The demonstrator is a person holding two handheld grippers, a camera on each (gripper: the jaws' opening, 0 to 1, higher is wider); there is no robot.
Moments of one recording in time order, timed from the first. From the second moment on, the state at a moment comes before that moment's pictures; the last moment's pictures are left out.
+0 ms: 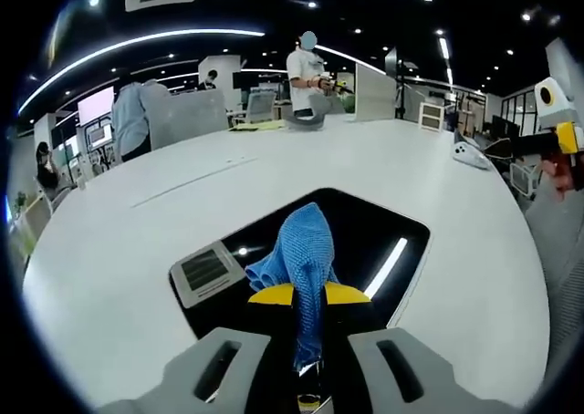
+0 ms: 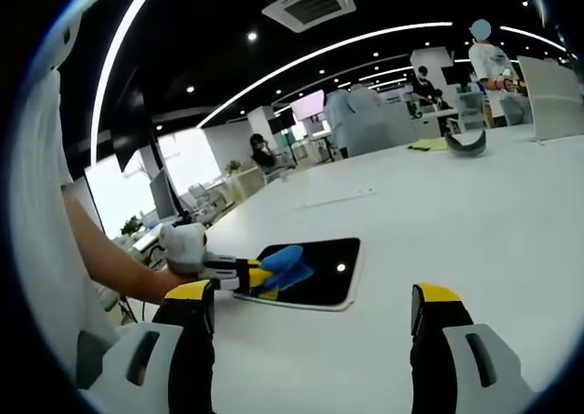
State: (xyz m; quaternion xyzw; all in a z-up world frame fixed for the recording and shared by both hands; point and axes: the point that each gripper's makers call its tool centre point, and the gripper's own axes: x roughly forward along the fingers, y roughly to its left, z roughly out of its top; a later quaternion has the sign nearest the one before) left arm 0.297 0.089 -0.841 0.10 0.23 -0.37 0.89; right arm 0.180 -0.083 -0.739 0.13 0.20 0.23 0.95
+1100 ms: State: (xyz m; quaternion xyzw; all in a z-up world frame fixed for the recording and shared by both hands) left arm 0.320 0.099 -0.840 0.10 0.23 -0.36 0.90; right arm 0.183 -0.077 -0.740 0.13 0.20 0.23 0.94
